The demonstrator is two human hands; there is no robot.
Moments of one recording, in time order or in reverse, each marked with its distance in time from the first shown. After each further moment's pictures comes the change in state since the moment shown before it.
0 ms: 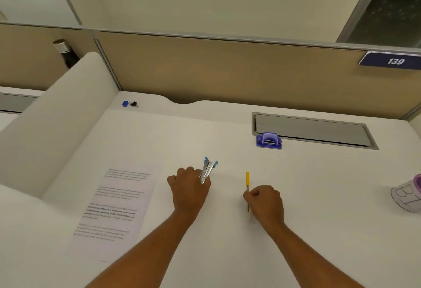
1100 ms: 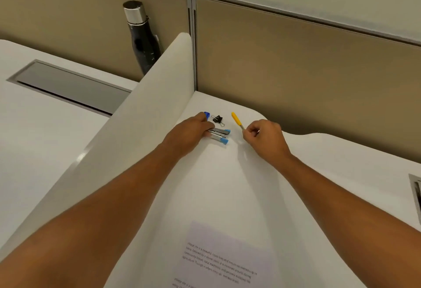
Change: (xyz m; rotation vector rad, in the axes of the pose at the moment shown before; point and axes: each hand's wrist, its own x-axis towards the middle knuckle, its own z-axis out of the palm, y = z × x) left_hand 0.405 -0.338 -0.034 0.010 -0.323 0.353; right_hand 0.222 -0.415 0.269 -0.163 -0.147 -0.635
